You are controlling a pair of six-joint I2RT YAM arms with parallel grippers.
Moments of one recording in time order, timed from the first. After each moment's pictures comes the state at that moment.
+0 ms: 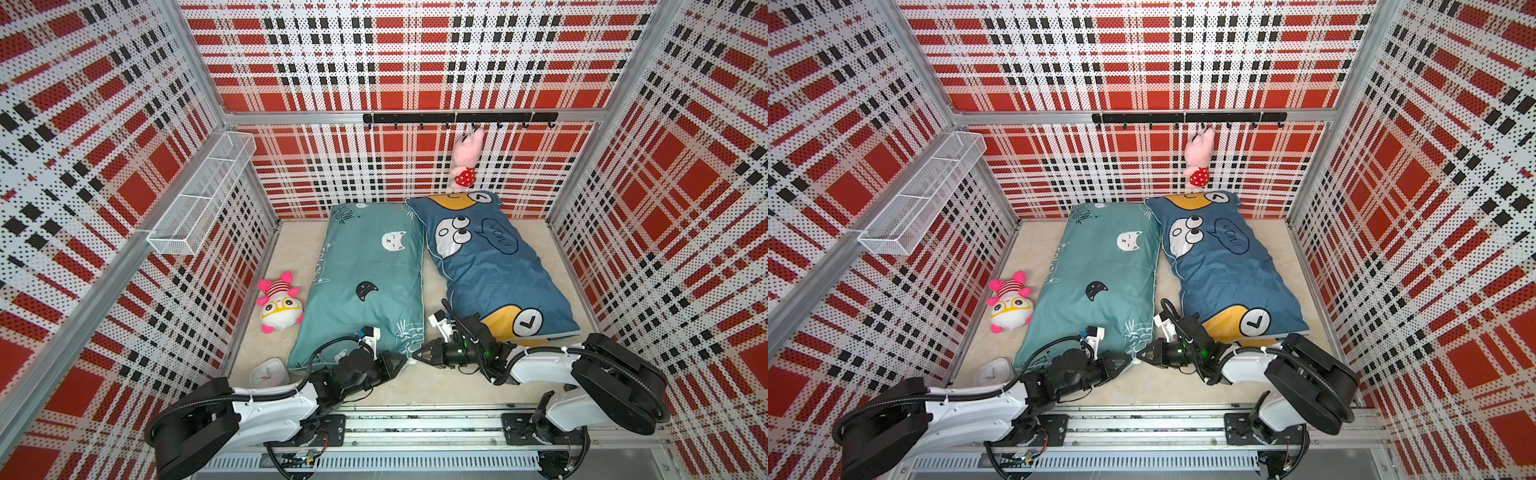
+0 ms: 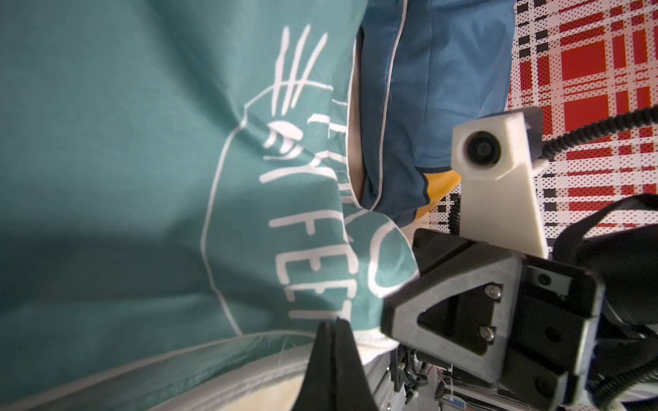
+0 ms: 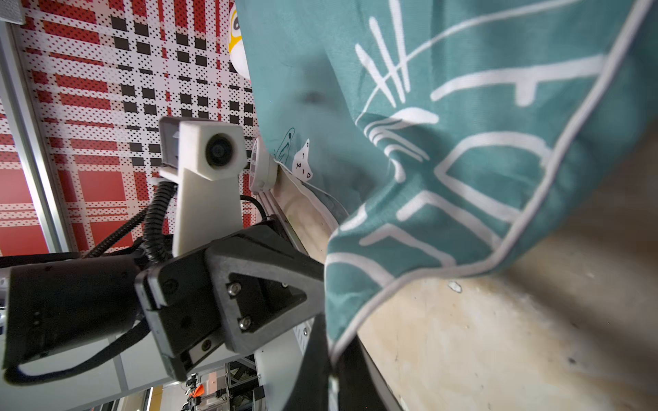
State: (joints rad) left arm -1.00 1.04 0.11 0.48 -0.01 -1.27; right arm 0.85 1.42 0.38 0.54 -0.53 1.06
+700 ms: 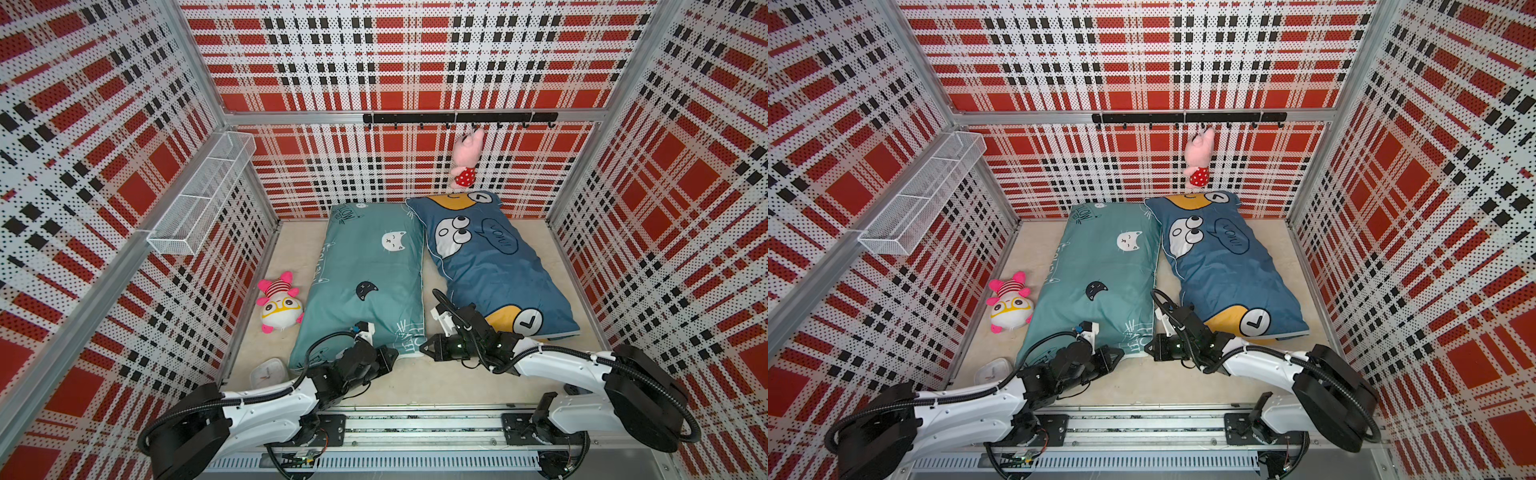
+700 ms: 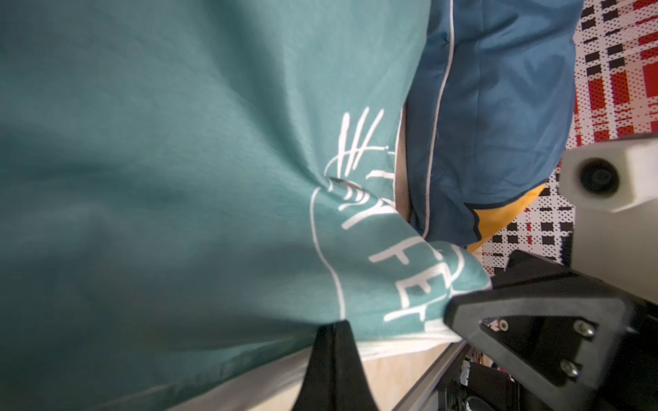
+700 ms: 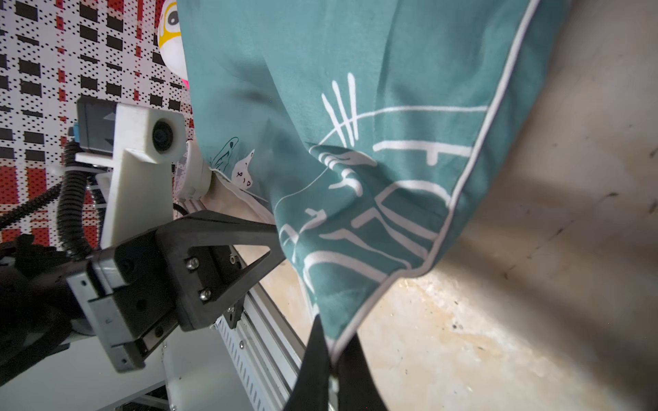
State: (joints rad) left arm -0.95 0.99 0.19 0.21 -0.11 -1.21; right arm 0.85 1.31 0.55 0.05 -0.35 0.80
